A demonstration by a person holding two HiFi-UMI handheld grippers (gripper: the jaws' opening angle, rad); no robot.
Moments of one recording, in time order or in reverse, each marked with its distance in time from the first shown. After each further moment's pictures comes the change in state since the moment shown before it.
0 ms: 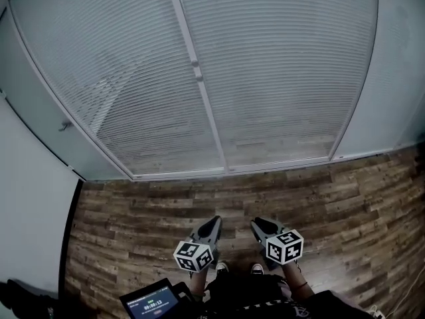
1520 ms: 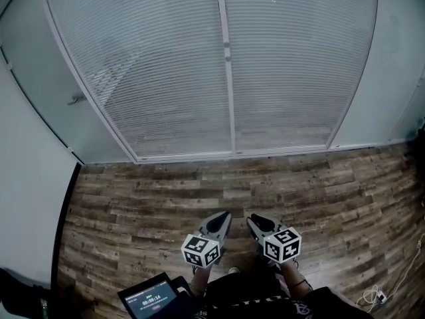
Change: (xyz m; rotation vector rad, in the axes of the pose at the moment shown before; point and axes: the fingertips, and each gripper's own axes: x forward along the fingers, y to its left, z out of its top) left arm -0.248 0.019 -0.058 0.044 0.000 -0.141; right arm -0.008 0.257 -0.130 -0.083 -0.018 -0.010
